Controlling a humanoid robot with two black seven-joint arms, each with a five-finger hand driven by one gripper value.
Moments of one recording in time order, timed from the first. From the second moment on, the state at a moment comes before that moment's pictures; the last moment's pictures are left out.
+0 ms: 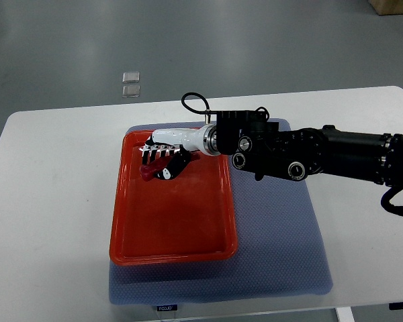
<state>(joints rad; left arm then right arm) -0.04 0.00 0.07 -0.22 0.13 0.04 -0.02 1.27 0.00 -0.12 0.89 -0.90 0.06 0.01</state>
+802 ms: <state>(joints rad) -0.04 0.00 0.07 -0.21 0.13 0.04 -0.01 1.13 0.00 -0.06 0.82 -0.89 0.02 0.02</state>
